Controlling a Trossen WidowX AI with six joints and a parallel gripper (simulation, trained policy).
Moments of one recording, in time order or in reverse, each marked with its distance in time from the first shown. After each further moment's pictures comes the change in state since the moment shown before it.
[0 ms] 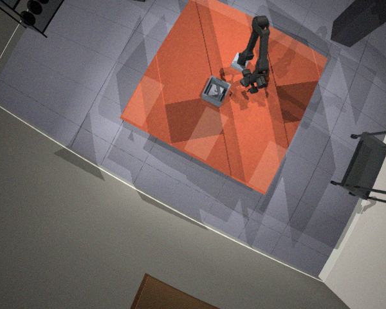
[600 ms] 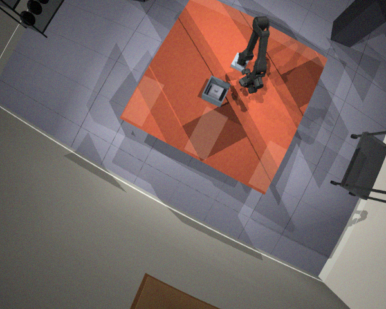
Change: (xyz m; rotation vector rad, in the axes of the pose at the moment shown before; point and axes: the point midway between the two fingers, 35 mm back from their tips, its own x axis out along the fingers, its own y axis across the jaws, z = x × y) arm 0.010 -0.009 -0.007 0.029 0.091 -0.029
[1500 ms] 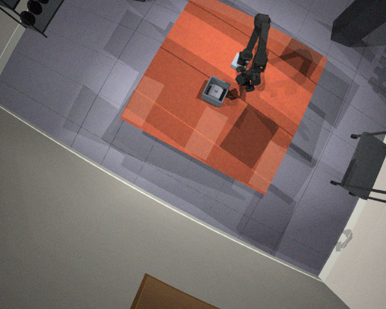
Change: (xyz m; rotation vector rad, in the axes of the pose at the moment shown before) arm -0.083 0.016 0.088 -0.086 -0.242 0.043
